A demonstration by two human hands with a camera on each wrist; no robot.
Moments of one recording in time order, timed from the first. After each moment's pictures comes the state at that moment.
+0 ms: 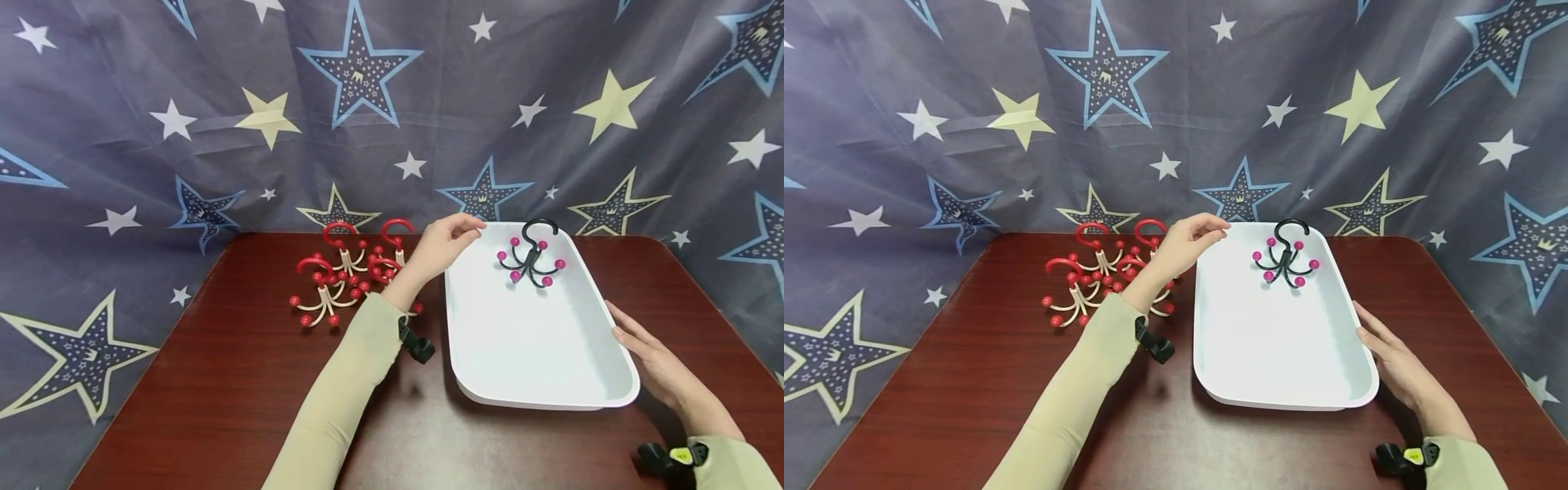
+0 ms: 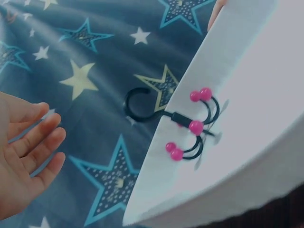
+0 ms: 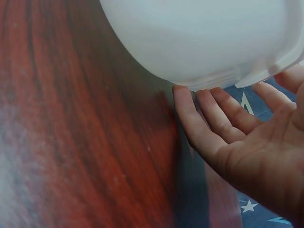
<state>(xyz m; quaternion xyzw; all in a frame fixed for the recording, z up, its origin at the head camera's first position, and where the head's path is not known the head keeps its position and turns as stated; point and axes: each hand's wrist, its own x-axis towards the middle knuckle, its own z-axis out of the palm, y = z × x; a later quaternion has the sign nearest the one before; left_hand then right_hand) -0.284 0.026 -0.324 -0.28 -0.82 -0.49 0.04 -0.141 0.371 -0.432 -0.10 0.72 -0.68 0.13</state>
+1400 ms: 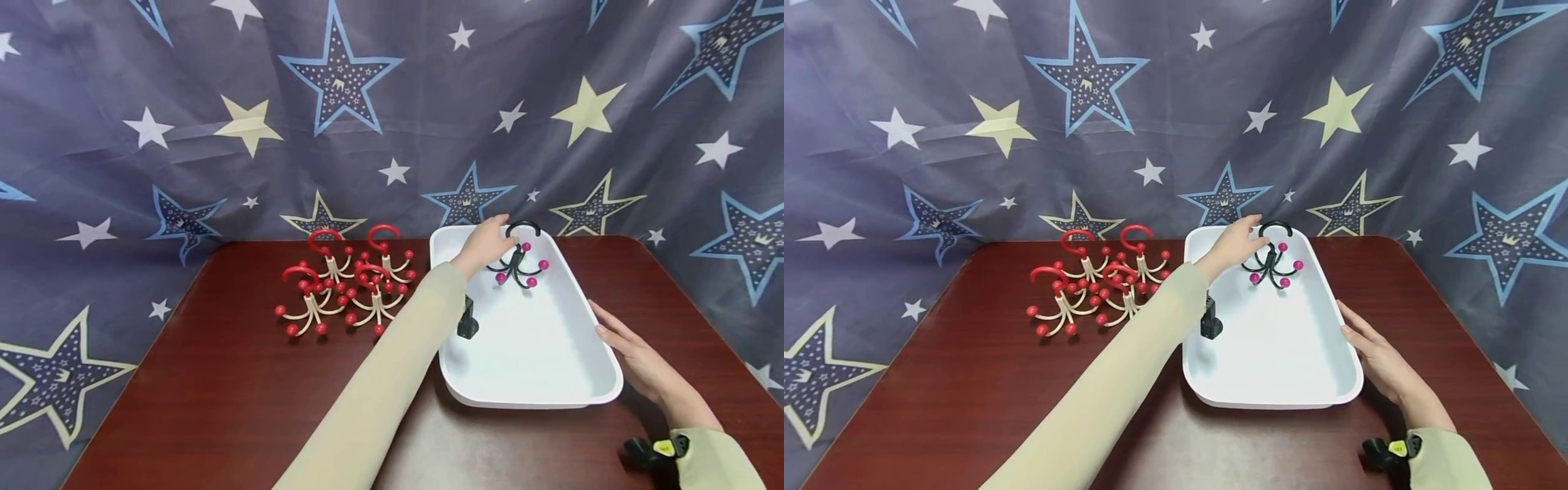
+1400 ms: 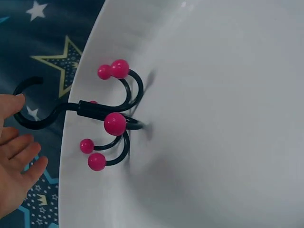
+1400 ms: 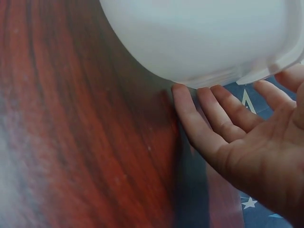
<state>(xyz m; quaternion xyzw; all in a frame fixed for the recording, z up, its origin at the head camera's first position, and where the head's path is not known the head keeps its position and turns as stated) -0.335 0.143 -0.357 -0.24 -0.92 -0.32 -0.03 -0.138 0.370 -0.428 -0.08 0.73 -0.67 0.13</state>
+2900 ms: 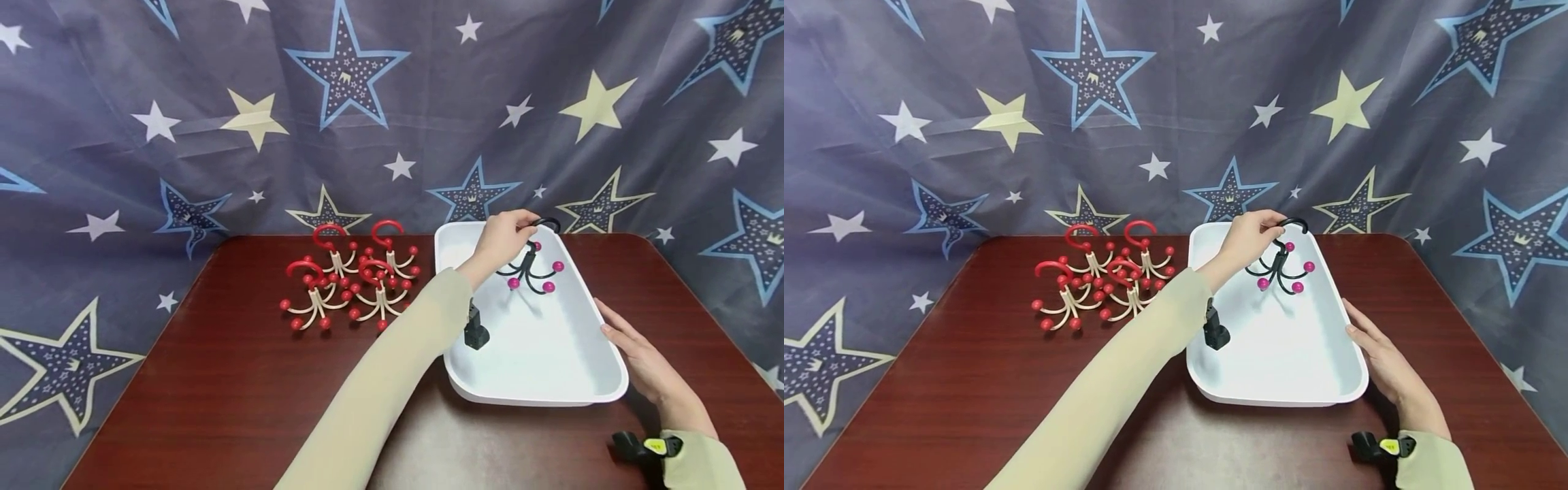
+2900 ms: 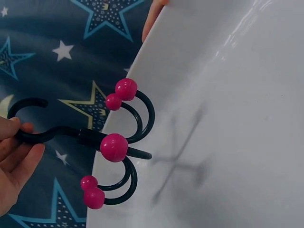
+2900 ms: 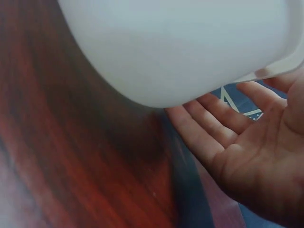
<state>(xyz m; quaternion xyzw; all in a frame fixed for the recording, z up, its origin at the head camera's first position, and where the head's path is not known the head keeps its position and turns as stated) -0.303 0.146 -0.332 -0.26 -0.88 -0.40 0.05 -0.137 0.364 -0.432 -0.07 0.70 -0.70 0.10</state>
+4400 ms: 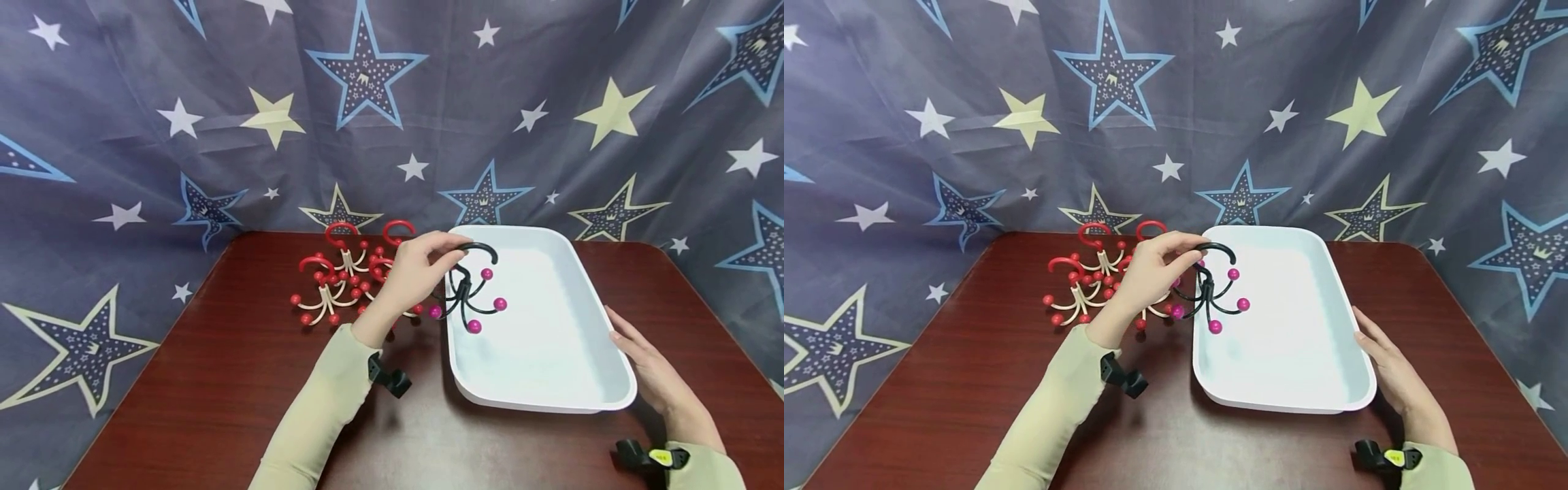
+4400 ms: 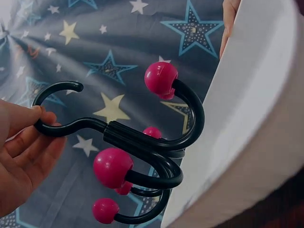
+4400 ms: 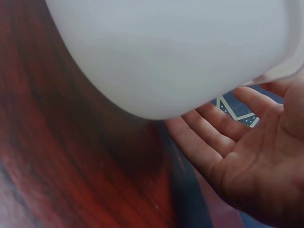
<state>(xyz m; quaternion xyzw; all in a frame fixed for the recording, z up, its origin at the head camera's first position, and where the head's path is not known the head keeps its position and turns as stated) -0.222 -0.011 -0.308 -0.32 -0.79 -0.52 0.13 -0.136 0.361 -0.435 -0.05 0.74 -0.67 0.09</state>
